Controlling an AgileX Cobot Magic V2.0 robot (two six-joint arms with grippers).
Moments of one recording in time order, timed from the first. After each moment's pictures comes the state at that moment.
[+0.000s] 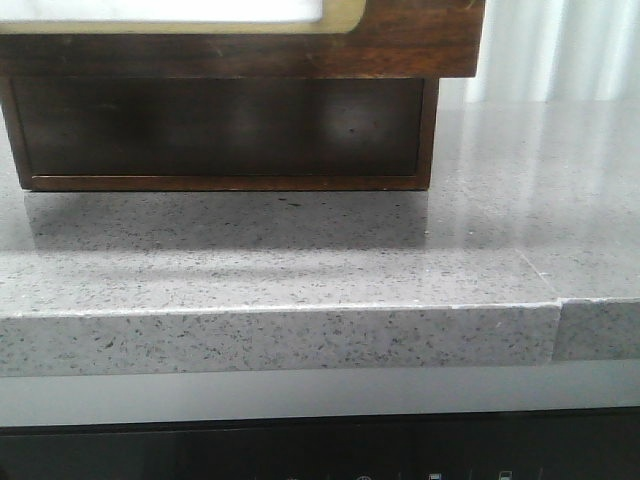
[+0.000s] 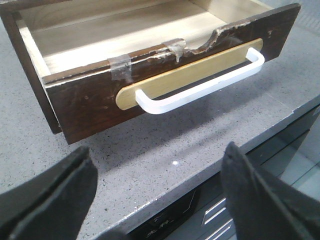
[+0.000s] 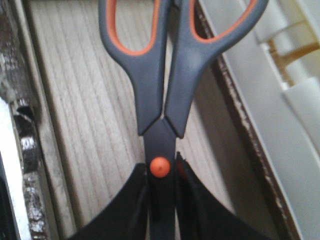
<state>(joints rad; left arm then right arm) -0.51 0.38 -0.79 -0.05 0.87 0.07 0.68 1.66 -1.92 0.13 1.09 -0.66</state>
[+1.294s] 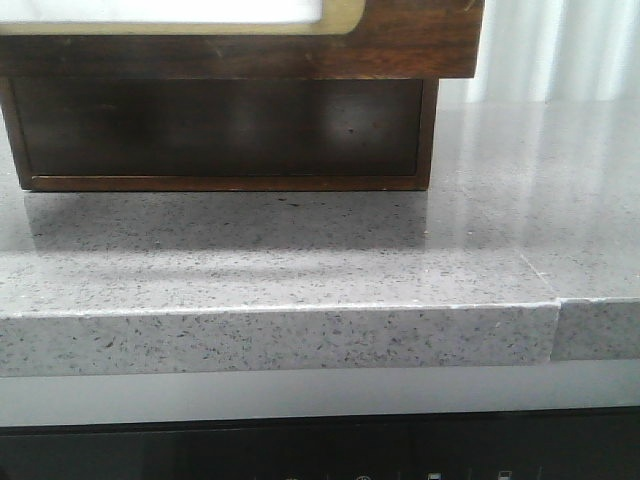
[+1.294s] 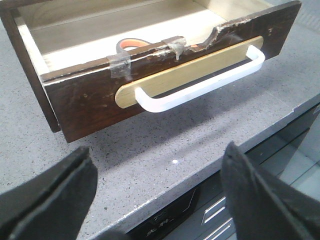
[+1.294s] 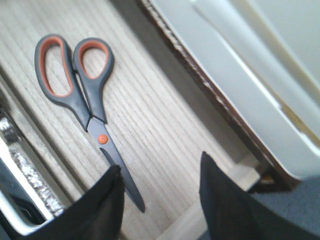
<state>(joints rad) -0.51 0.38 -0.78 -0.05 0.87 0.07 0.68 1.54 -1.92 -0.05 1.19 -0.20</state>
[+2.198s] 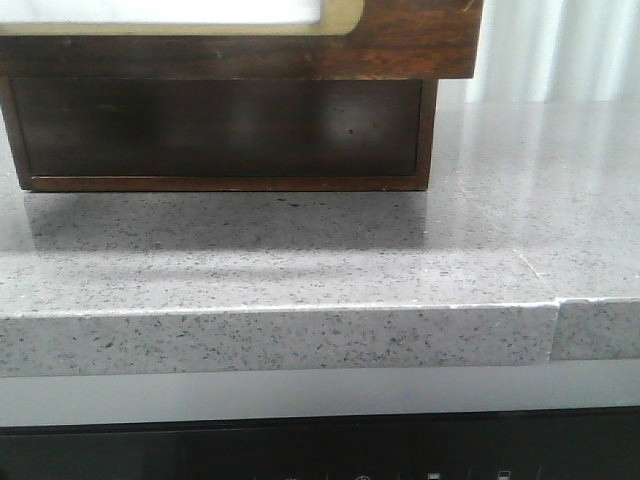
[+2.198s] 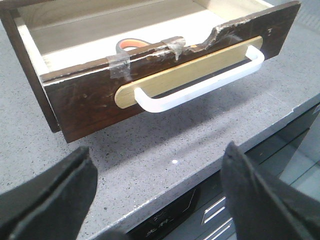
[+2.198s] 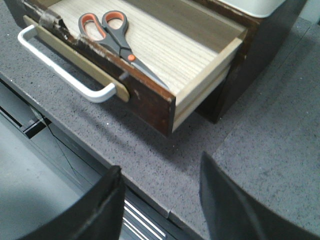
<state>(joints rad) -0.51 0.38 -0.78 -0.05 0.87 0.07 0.68 0.73 -1.13 -0.03 0.97 0.01</state>
